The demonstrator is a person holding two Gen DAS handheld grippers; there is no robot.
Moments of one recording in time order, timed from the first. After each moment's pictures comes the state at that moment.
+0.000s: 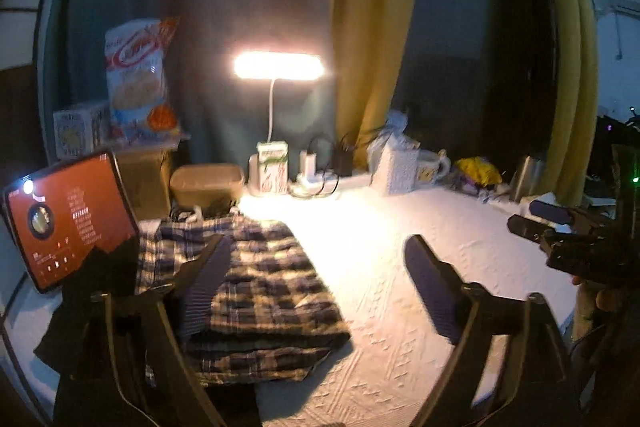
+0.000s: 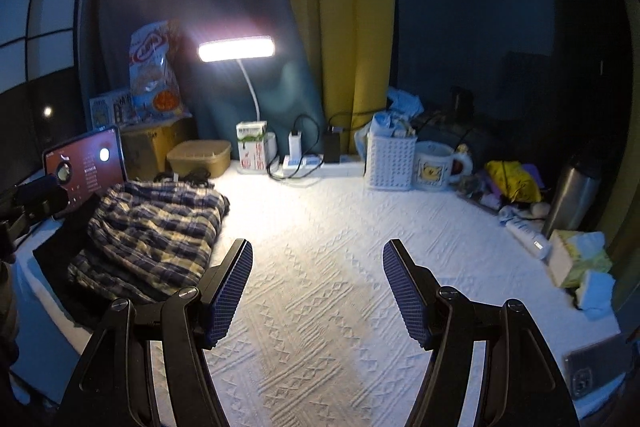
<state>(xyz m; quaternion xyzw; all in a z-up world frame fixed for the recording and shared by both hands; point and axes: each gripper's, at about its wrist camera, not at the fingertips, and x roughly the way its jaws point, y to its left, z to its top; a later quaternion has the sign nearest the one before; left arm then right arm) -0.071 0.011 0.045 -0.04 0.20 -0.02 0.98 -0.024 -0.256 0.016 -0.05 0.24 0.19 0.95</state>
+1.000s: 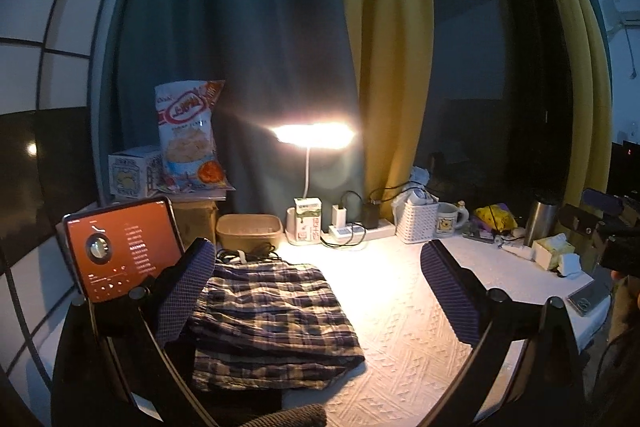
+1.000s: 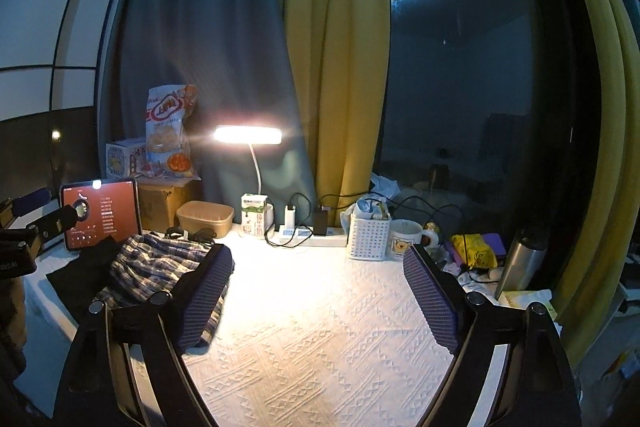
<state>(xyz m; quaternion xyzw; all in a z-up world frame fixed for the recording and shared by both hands) -0.133 0.012 0.086 -0.03 0.12 0.05 0.99 -0.105 -0.263 0.101 -0.07 0.13 0.17 0.97</state>
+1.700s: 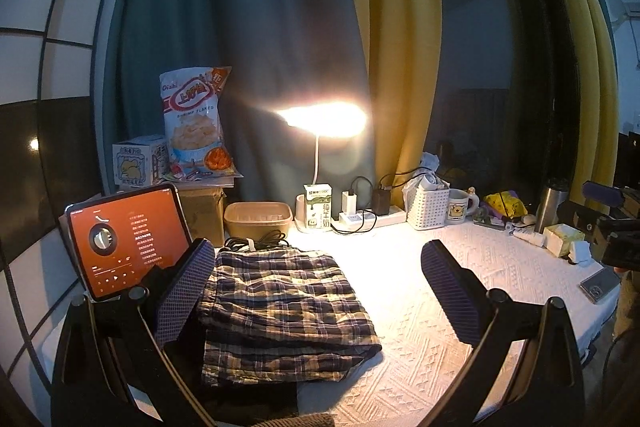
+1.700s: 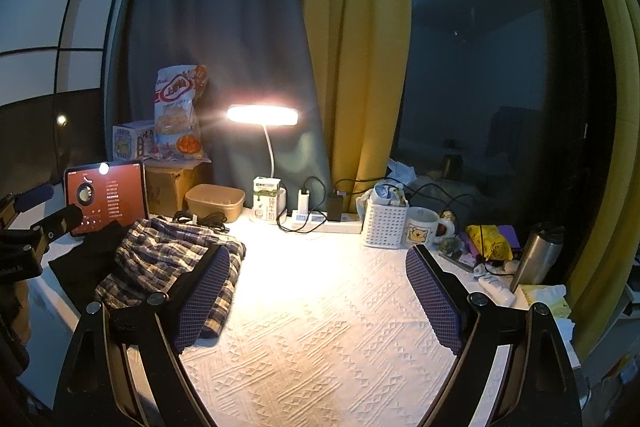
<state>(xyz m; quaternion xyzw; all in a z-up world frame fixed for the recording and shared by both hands) -0.124 0.024 0.070 -0.03 0.14 0.06 0.99 -0.094 -0.242 0.086 -0.08 0.16 0.19 0.97</state>
